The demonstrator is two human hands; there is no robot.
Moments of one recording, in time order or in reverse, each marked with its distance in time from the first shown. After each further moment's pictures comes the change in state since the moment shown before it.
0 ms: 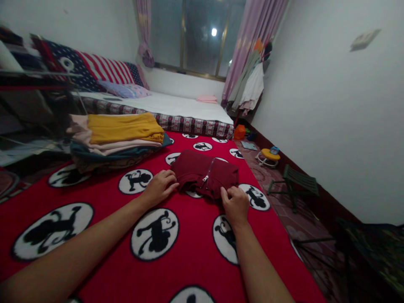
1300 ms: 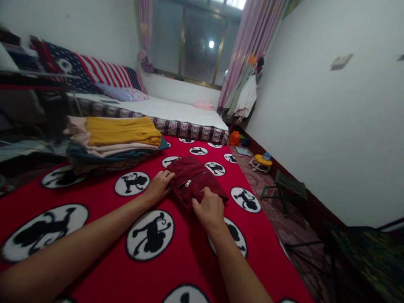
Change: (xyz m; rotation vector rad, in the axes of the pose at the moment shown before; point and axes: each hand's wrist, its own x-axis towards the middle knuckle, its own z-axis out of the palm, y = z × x) left_hand 0.015 -0.001 0.013 0.056 -0.004 -0.121; right_hand -0.001 -0.092 -0.022 -0.125 -0.398 0.126
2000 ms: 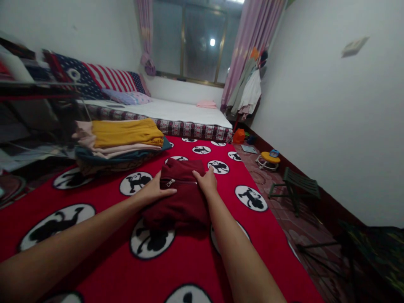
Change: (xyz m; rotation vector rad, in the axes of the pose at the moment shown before) left_hand -0.020 0.007 -0.027 -0.708 -0.016 -0.355; right_hand 0.104 0.011 0.064 0.741 0.120 0.169
